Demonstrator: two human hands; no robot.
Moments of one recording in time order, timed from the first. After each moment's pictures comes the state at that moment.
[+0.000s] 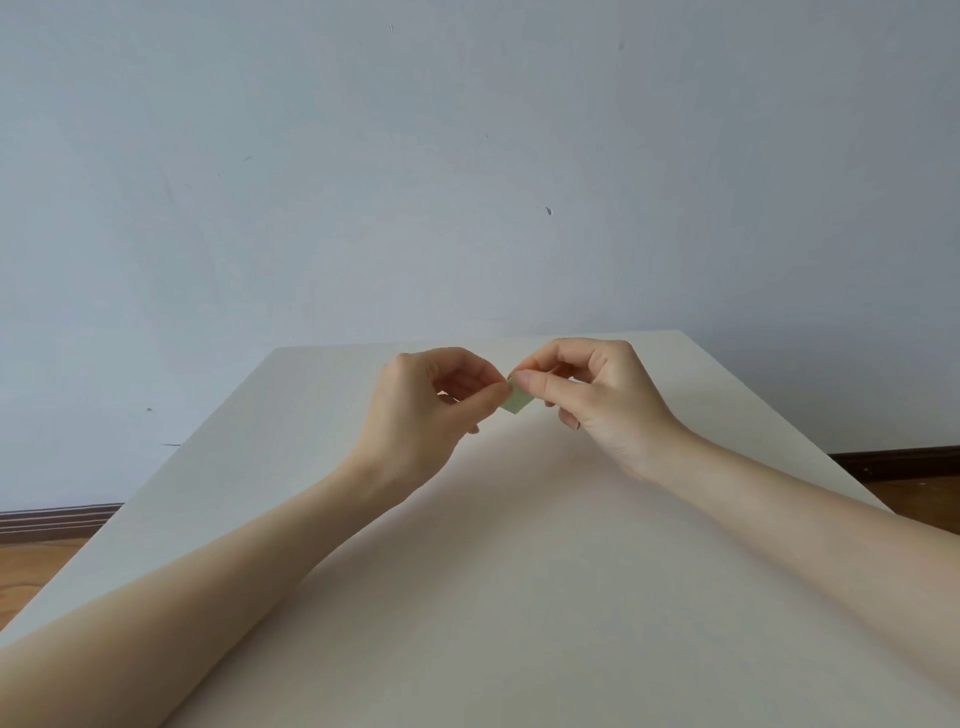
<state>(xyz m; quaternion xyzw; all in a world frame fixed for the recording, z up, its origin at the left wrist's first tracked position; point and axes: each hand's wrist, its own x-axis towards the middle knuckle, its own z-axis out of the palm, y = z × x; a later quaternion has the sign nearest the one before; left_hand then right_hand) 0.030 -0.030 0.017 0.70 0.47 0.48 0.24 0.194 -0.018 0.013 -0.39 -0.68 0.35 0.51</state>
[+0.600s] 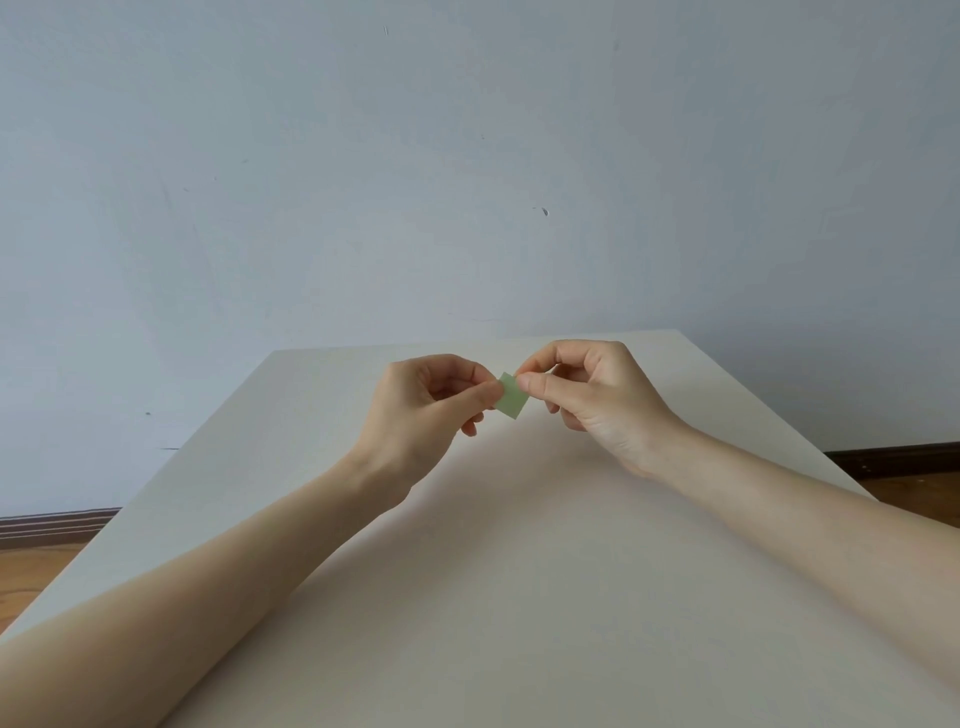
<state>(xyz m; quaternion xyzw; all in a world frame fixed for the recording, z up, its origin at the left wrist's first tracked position) 0.030 -0.024 0.014 0.64 0.46 0.49 0.37 0.199 -0.013 0.012 -0.42 -0.66 0.38 0.49</state>
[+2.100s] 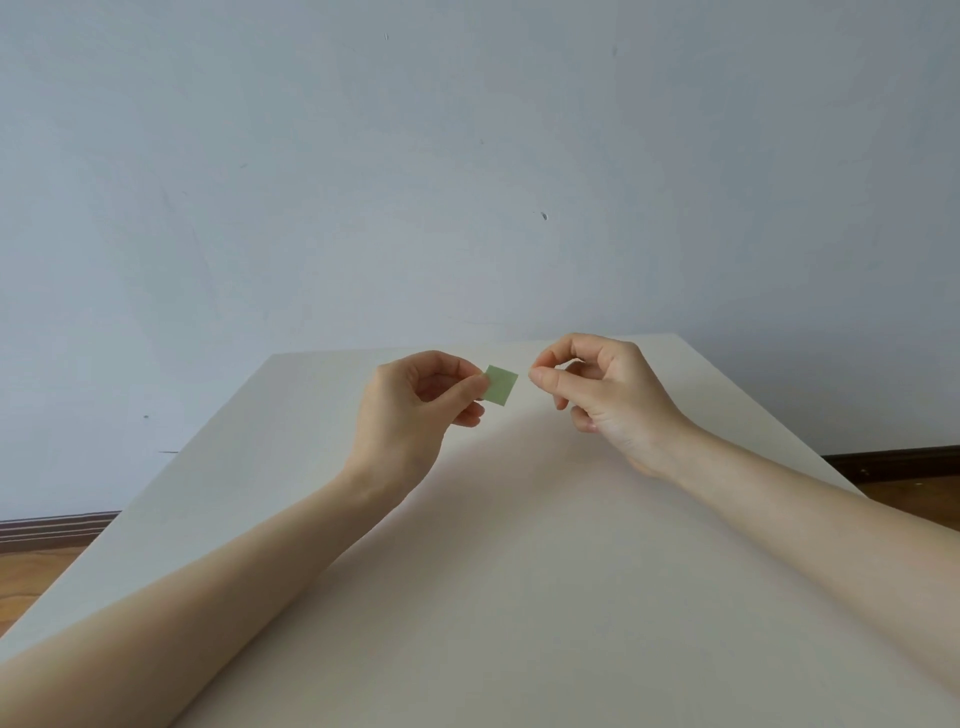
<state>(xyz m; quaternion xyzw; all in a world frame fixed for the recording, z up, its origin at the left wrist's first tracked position) 0.029 -0.024 0.012 0.61 0.49 0.54 0.33 0.206 -0.009 0.012 -0.45 -0.63 0.39 0.50</state>
